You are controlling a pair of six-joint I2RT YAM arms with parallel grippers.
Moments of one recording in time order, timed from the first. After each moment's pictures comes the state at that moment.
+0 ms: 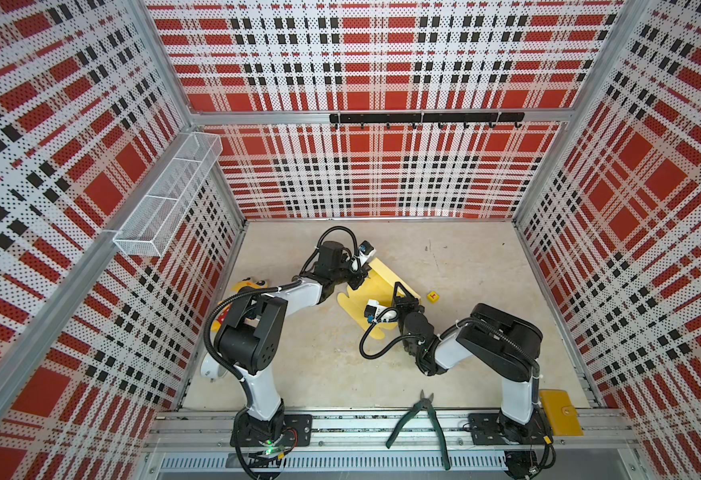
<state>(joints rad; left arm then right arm) -0.39 1.82 1.04 0.28 0.43 0.37 0.94 1.95 0.62 1.33 0.78 -1.49</state>
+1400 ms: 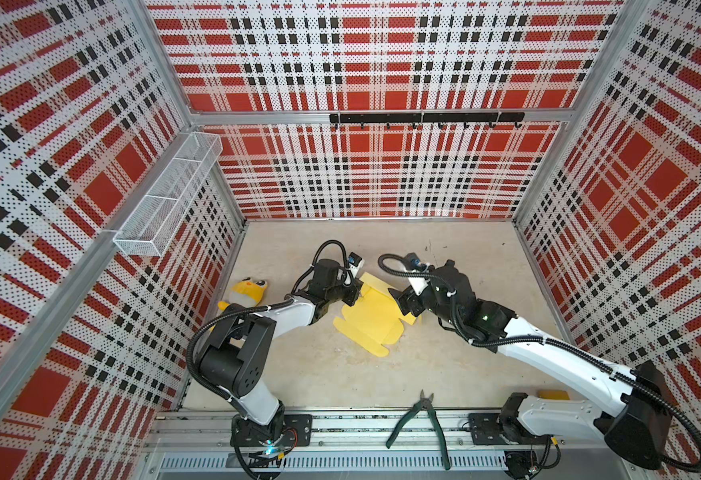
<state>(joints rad) -0.43 1.65 0.81 0.26 0.28 0.11 0.78 1.23 0.98 -0.20 0.11 0.01</state>
